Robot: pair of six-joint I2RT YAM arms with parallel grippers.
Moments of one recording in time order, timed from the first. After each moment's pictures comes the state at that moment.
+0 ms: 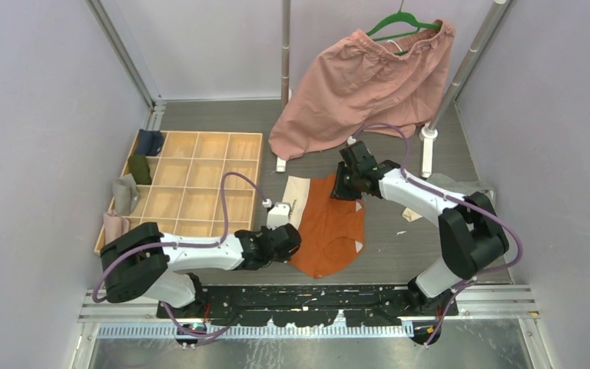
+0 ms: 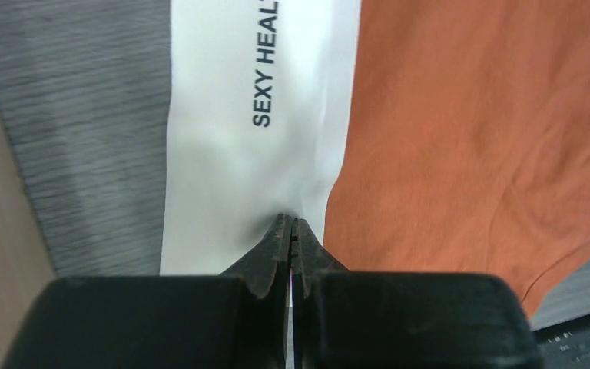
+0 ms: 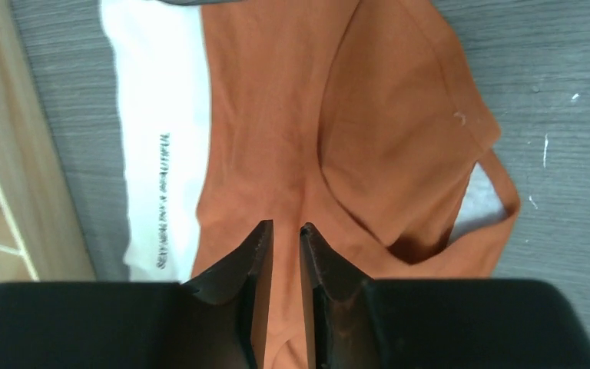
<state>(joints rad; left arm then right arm) -1.18 1.39 0.60 -0.21 -0.45 -0.89 0.53 1.52 1.01 -0.44 -0.03 0.68</state>
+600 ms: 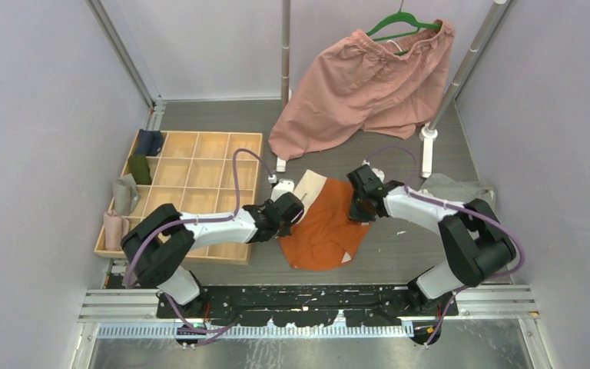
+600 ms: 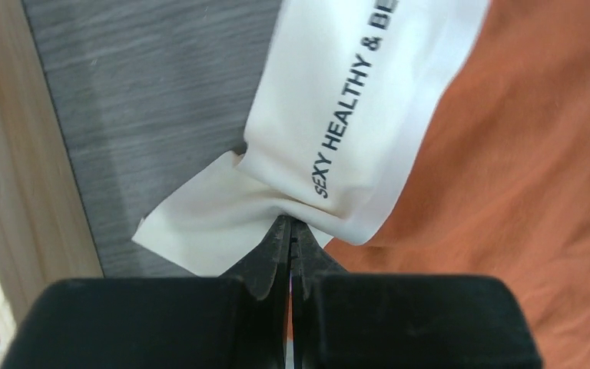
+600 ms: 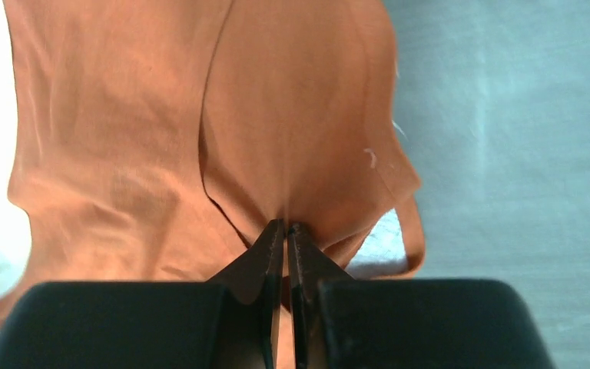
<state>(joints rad) -0.94 1.54 0.75 -0.23 -0.41 -0.67 0.53 1.56 0.83 -0.40 0.13 0.72</state>
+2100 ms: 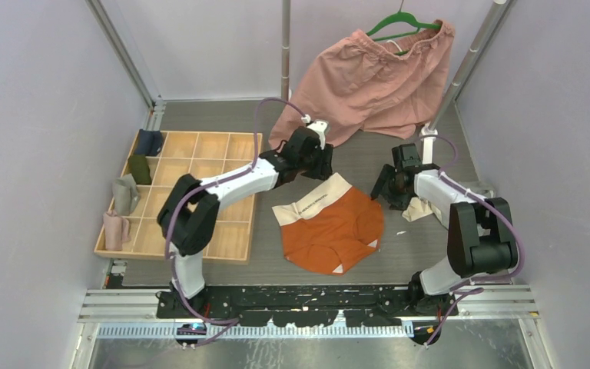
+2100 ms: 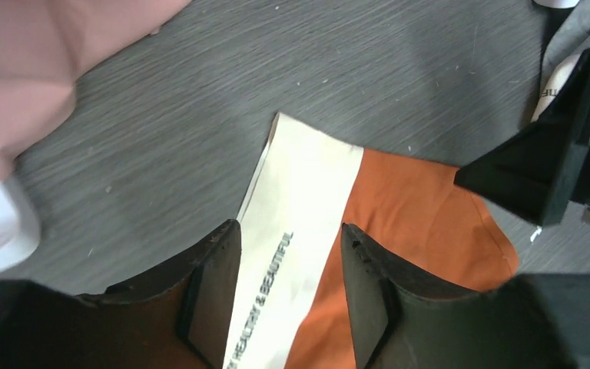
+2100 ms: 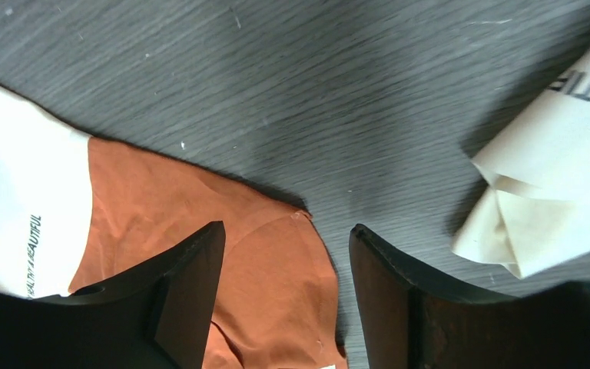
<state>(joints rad) -0.77 1.83 1.37 -0.16 -0.04 -0.37 0.13 1.52 0.87 -0.49 0.02 0.59</state>
